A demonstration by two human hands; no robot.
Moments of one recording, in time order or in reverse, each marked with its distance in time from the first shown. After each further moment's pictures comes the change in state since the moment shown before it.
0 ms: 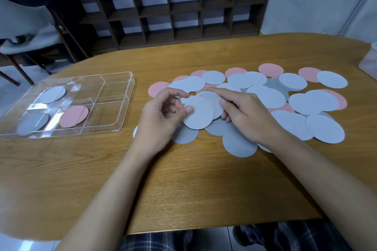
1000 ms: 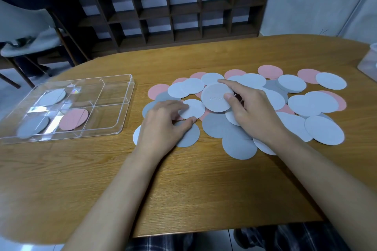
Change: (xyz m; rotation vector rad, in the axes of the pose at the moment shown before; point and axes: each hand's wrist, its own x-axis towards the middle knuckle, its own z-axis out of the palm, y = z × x) left_hand 0.004 -0.014 0.004 0.680 0.036 0.117; right_hand 0.006 0.007 -0.006 -0.117 0.155 0.017
